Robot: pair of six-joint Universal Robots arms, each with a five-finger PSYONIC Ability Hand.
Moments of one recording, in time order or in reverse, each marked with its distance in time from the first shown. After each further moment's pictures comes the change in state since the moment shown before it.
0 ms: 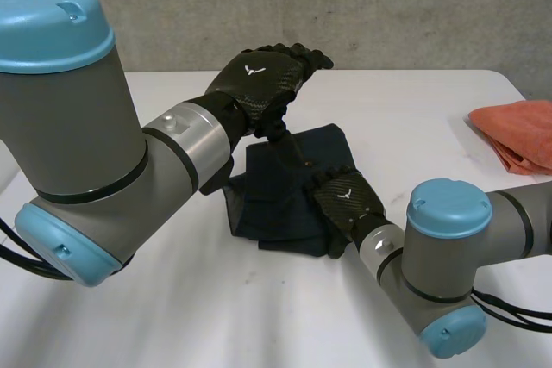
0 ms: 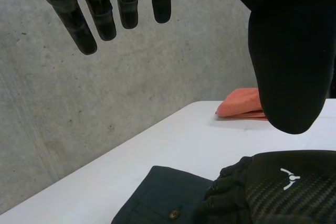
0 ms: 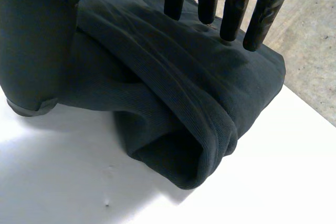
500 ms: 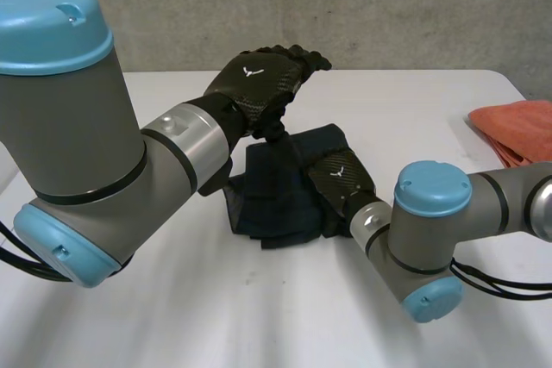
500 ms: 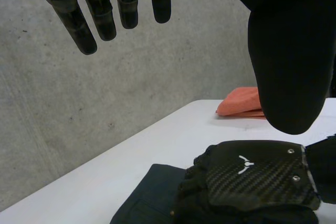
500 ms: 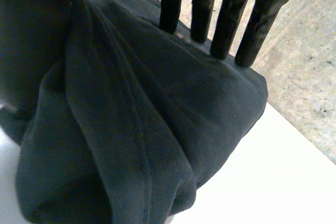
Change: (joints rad) left arm 0.004 0.002 -0.009 0.002 0.000 -0.003; right arm -0.003 0.108 -0.174 -0.015 -0.007 -0.019; left_hand 0.000 0.000 0.000 0.000 0.000; right_hand 0.098 0.111 0.111 0.096 0.090
